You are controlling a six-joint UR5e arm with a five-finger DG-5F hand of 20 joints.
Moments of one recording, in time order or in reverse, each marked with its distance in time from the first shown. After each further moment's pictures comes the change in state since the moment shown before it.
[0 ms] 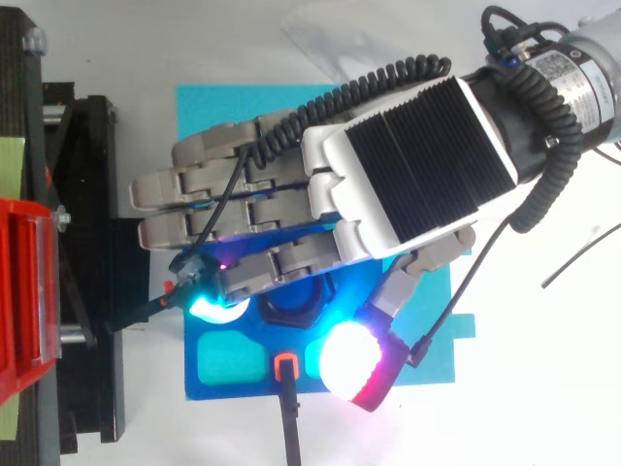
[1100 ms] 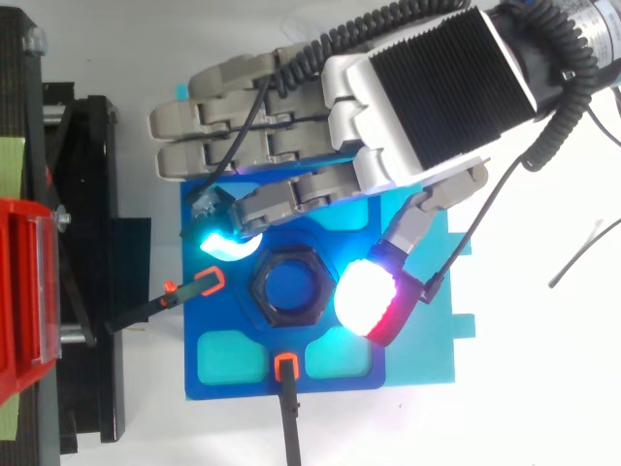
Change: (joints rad) arm -0.059 0.000 -0.027 0.087 -0.059 0.001
